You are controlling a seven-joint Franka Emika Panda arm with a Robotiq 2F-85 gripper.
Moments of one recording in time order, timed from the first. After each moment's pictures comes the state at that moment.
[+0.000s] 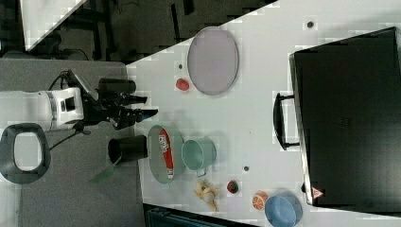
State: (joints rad) arm -0.03 0.02 0.02 -1.79 0.01 0.21 -0.06
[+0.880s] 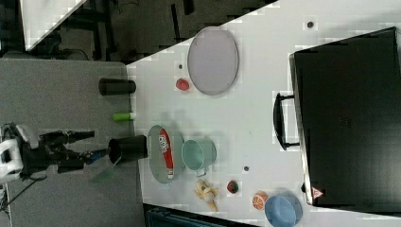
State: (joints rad) arm -0.09 -0.23 0.31 -1.87 0.03 0.15 -0.03
